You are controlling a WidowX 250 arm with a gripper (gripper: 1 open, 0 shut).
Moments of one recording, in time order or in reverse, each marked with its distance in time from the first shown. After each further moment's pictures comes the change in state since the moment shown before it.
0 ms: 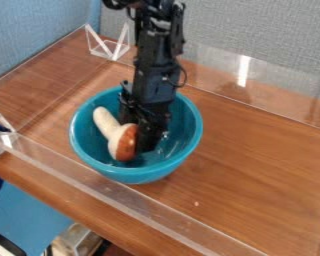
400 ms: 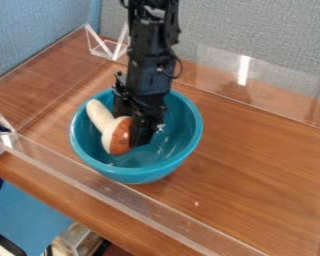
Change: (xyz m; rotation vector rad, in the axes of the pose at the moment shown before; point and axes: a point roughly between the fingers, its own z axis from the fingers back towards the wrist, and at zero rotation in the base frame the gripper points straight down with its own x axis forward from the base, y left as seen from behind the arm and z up) arm -0.009 -0.002 0.014 0.013 -0.008 0.005
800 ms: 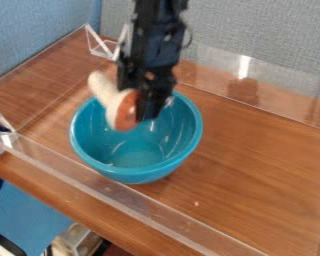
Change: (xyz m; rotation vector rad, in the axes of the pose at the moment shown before) arm 0.002 -0.014 0.052 0.067 -0.082 0.002
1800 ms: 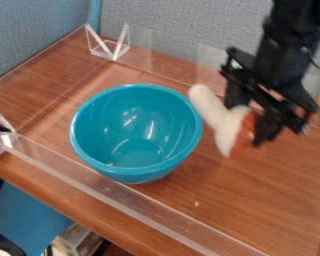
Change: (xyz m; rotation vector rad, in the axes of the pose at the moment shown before) arm 0.054 -0.116 0.008 0.039 -0.027 0.005
